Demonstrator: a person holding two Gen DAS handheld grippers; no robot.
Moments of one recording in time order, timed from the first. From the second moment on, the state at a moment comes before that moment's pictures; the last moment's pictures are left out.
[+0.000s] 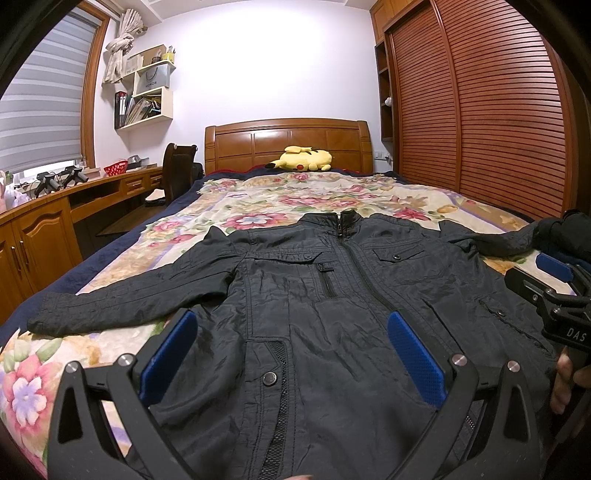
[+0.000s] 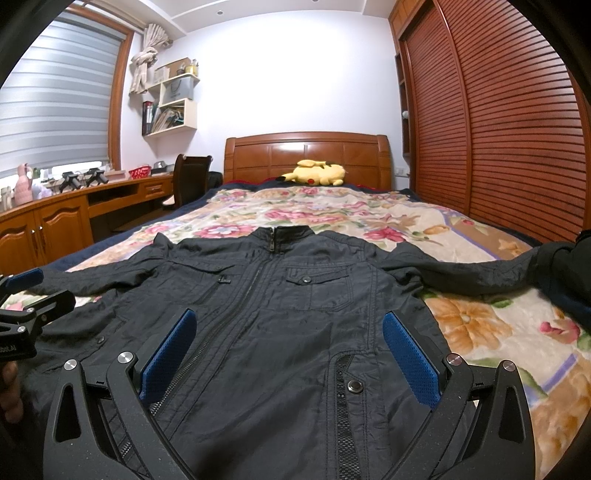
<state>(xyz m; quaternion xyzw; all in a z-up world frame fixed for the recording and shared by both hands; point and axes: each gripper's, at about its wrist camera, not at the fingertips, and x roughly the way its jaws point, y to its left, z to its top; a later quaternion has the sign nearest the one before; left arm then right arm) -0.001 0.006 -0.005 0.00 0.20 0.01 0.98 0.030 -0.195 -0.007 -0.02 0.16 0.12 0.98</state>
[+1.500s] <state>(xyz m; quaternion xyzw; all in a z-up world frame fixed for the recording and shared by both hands) 0.010 0.144 0.024 -0.02 0.25 0.07 0.96 0.071 -0.071 0.044 -0.04 0.18 0.26 0.95</state>
